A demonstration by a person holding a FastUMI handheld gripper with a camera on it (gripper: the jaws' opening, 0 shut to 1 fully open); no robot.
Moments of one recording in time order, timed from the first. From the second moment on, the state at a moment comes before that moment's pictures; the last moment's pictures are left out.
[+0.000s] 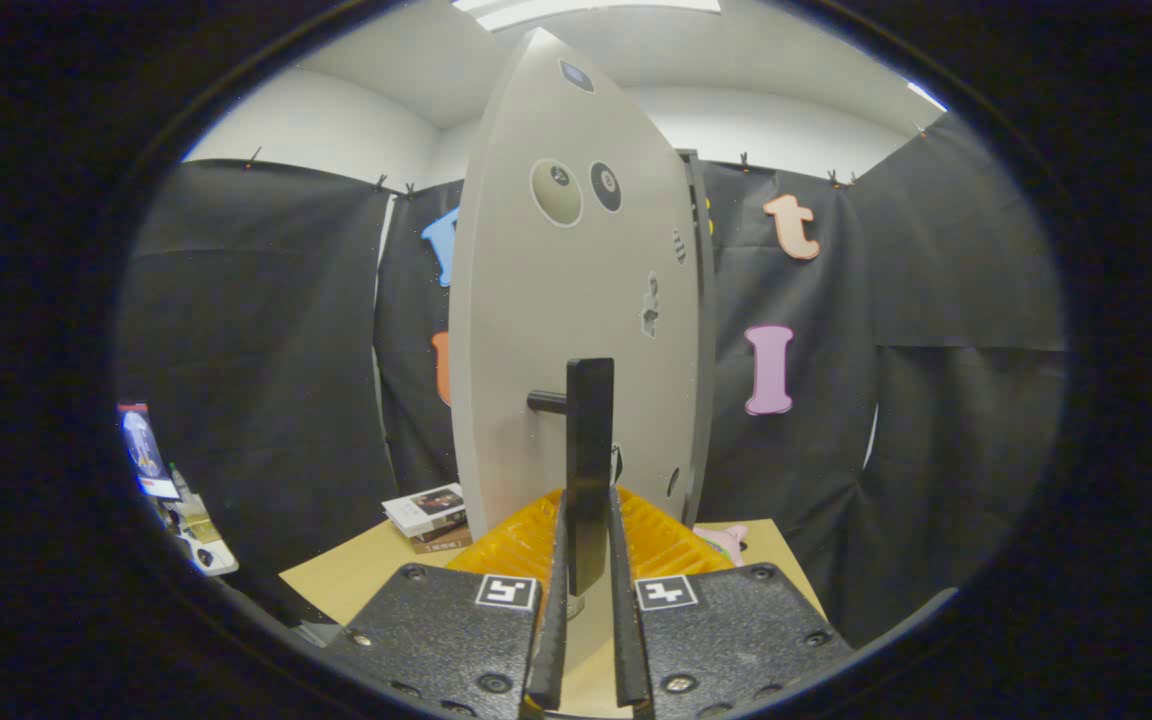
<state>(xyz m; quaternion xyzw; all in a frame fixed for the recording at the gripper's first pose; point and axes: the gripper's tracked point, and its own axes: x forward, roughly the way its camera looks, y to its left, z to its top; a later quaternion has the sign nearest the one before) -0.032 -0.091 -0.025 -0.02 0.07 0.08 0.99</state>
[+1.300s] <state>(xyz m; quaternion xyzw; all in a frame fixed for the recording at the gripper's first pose) -0.084 -0.089 -0.050 -0.04 0.00 -0.01 1.00</state>
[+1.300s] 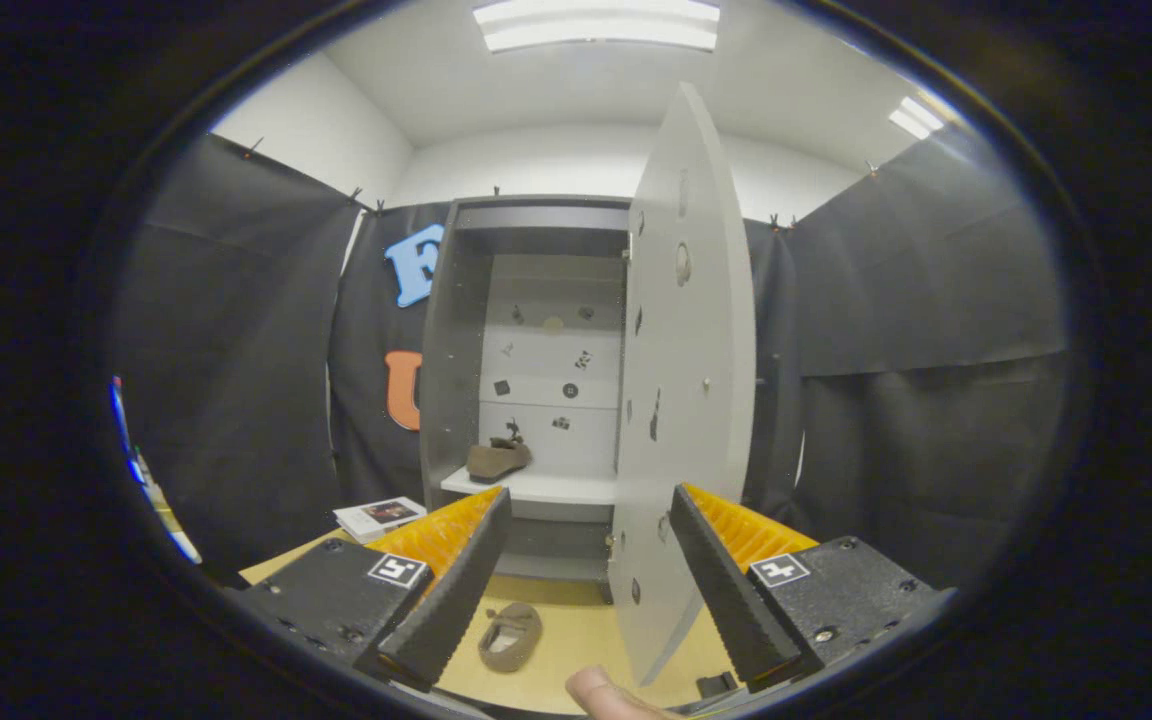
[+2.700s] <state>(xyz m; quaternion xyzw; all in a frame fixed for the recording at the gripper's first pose) 0.082 0.019 -0.462 0.00 0.29 0.02 0.96</state>
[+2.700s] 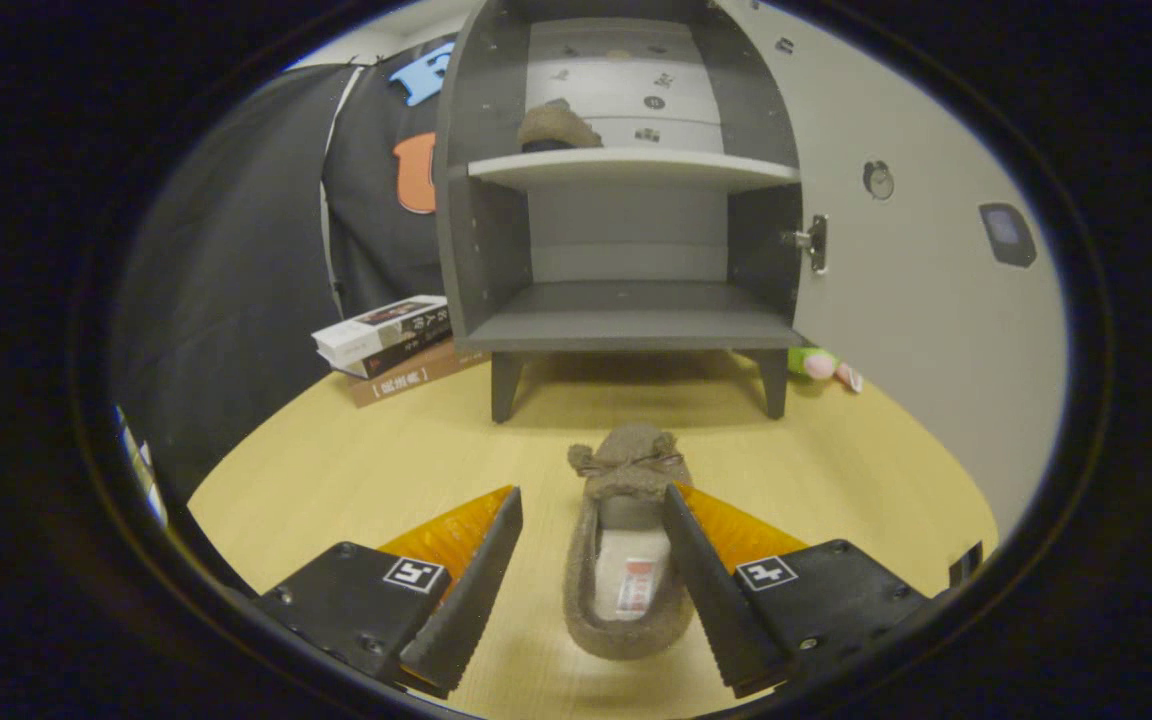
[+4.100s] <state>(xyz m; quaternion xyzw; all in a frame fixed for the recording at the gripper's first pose) 0.025 0.002 -0.272 -0.01 0.12 0.03 0.99</state>
